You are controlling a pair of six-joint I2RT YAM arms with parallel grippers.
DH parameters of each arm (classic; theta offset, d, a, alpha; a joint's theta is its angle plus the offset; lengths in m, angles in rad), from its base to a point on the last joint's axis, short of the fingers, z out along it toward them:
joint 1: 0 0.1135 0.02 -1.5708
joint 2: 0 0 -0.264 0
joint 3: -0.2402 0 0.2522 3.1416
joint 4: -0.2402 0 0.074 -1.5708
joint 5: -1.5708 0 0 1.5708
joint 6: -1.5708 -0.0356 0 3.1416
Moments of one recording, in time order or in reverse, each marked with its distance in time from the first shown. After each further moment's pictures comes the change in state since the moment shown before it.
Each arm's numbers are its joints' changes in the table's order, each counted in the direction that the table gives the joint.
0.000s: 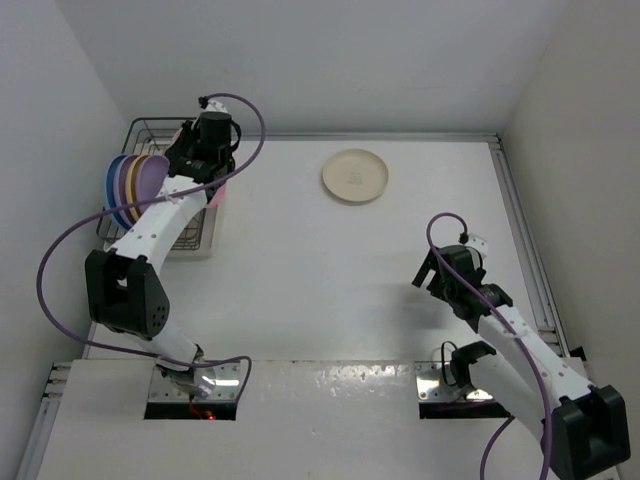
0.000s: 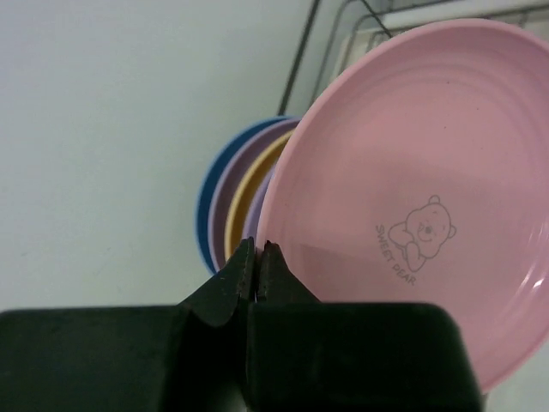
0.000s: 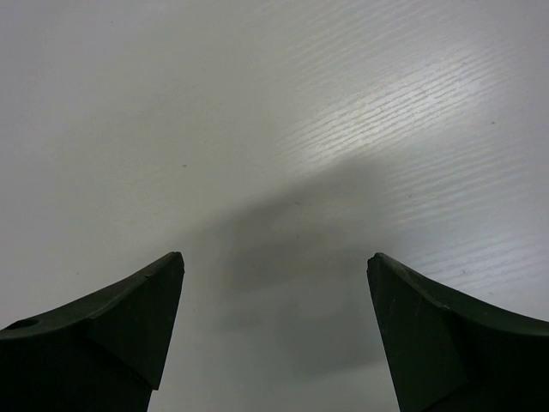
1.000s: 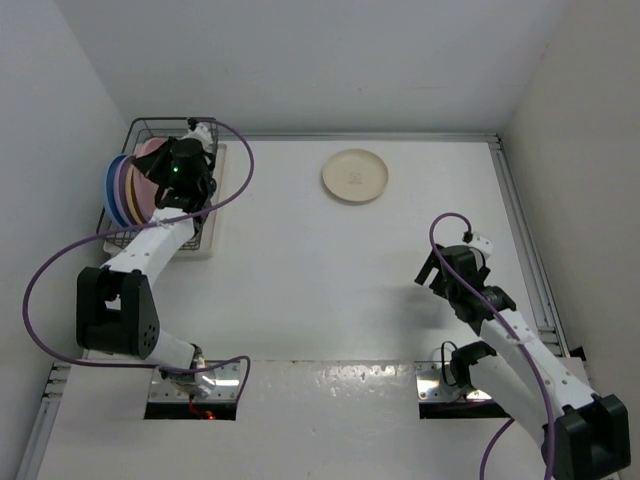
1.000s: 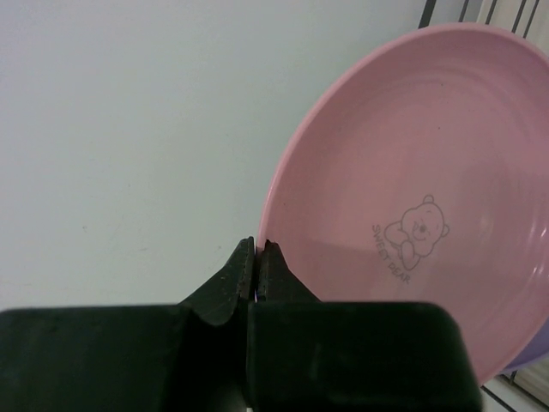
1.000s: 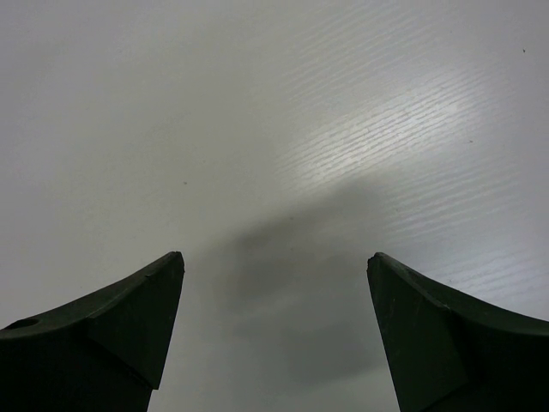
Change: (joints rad) left arm 0.103 -0.129 0.348 0.589 0.063 -0.583; right arm 0.000 -0.040 -0.002 -0.003 -0.042 0.016
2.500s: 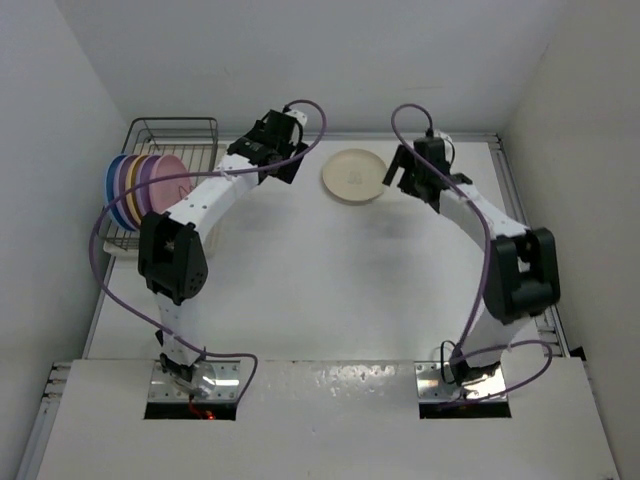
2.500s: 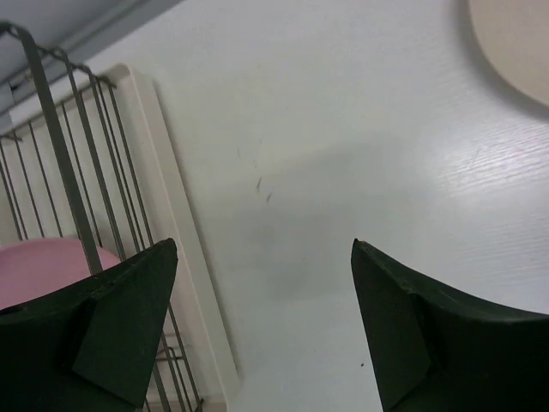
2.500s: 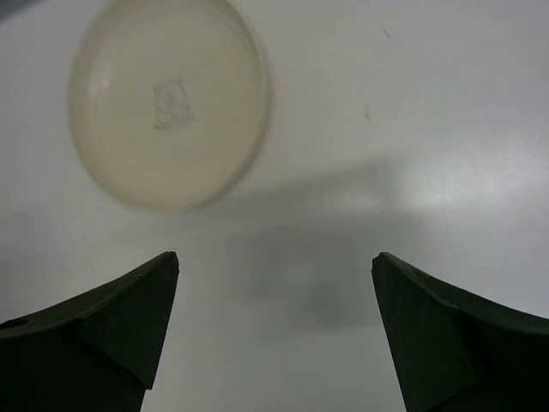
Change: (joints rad) left arm -0.339 0.456 -0.699 -0.821 -0.596 0.811; right arm -0.100 0.833 -0.727 0.221 0.206 0.152
